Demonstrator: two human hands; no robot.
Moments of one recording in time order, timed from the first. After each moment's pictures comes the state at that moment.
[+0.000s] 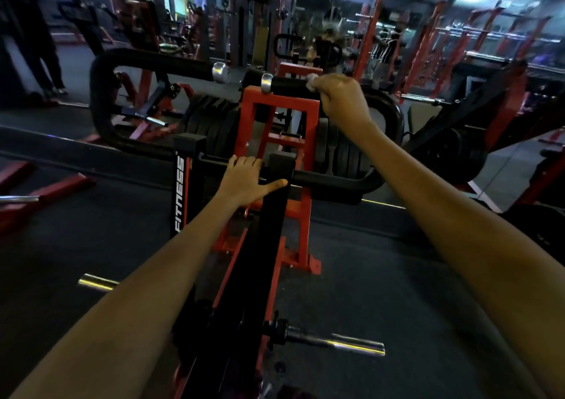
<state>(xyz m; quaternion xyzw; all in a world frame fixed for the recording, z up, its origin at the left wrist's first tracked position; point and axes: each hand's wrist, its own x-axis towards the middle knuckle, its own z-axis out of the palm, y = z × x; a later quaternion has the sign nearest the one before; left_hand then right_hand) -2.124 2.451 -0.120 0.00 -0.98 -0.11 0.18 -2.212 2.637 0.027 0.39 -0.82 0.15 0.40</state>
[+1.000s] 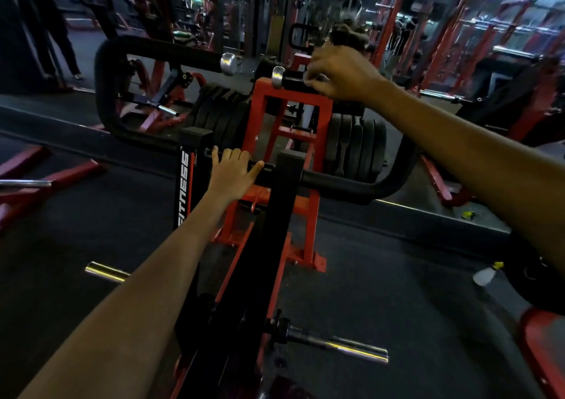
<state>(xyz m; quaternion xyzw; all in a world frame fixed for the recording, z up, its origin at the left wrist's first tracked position) -2.134 2.420 -0.129 0.07 -0.96 -0.12 0.23 -2.223 2.613 0.077 0.52 -0.81 -0.05 0.27</state>
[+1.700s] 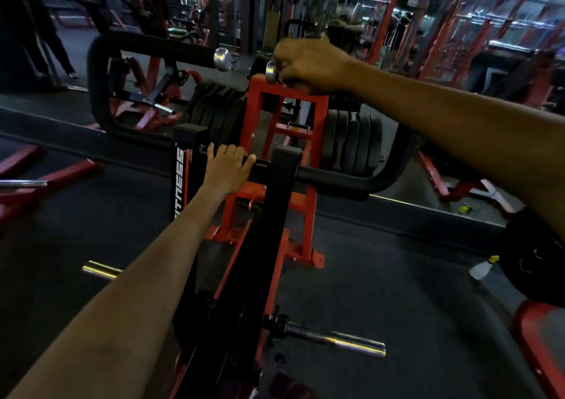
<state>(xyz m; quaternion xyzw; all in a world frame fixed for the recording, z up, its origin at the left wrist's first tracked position) -2.136 2.422 -0.126 0.09 -0.96 -0.16 0.22 -2.209 2.589 0.086 0.61 -0.71 -0.23 0.27</state>
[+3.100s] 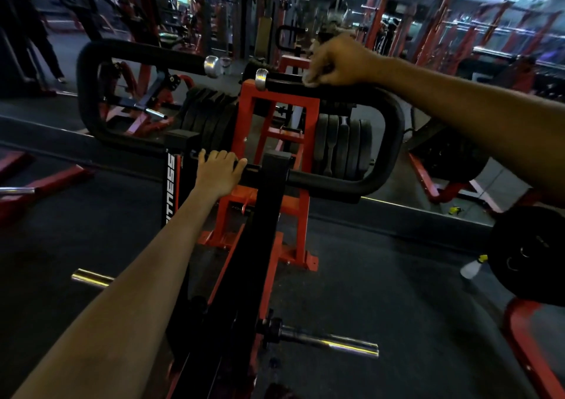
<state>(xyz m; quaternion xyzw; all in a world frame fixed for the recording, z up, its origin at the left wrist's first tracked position) -2.137 2.421 -0.121 0.09 -0.97 -0.13 0.20 -2.224 2.642 0.107 0.49 -0.86 0.02 0.15</state>
